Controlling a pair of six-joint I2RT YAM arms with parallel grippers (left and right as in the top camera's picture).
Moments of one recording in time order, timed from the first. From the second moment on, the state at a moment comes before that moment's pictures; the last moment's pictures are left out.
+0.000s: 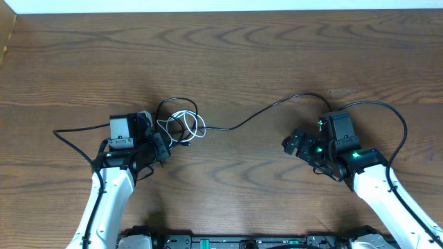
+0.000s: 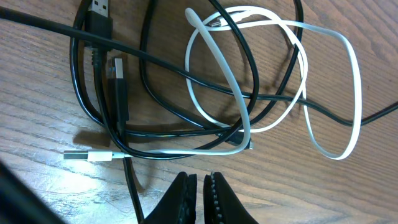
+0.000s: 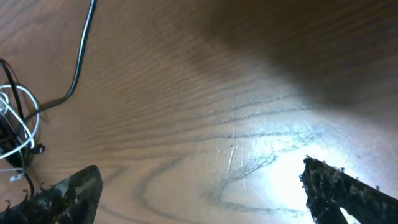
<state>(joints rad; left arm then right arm) 0.07 1.20 0.62 -0.53 0.26 -0.33 0.28 1.22 0.64 -0.53 -0.23 0.79</state>
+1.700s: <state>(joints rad) 0.07 1.20 0.60 -0.49 0.25 -0.33 0.52 1.22 0.64 -0.49 -0.27 0.73</state>
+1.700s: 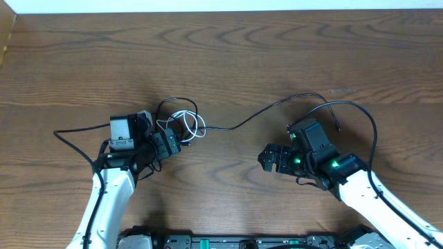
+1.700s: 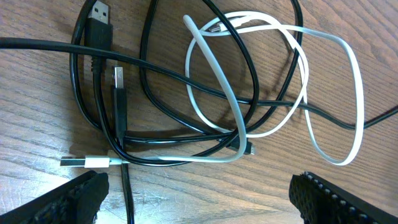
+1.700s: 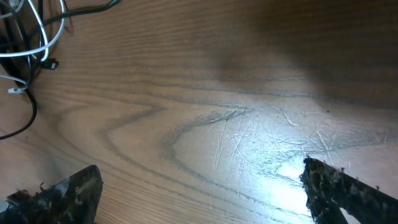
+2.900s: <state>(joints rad) 0.07 1.27 0.60 -0.45 0.21 -0.33 0.52 1.22 0.64 -0.48 -0.27 0.73</state>
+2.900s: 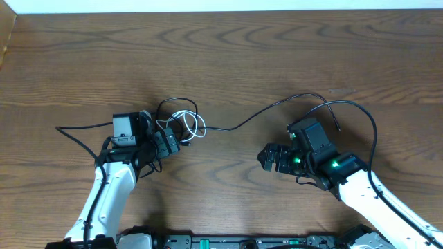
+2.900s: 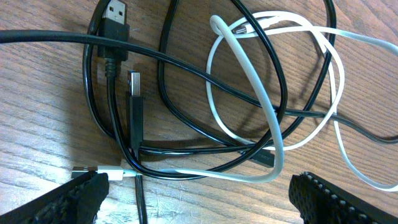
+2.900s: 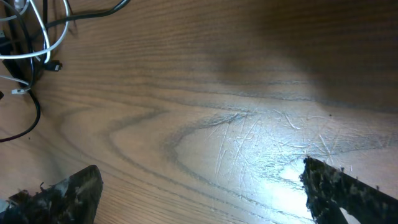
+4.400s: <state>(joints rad) -0.06 1.27 0.60 -0.41 0.23 -0.33 0.70 1.22 0.64 -0.22 -0.33 0.74</state>
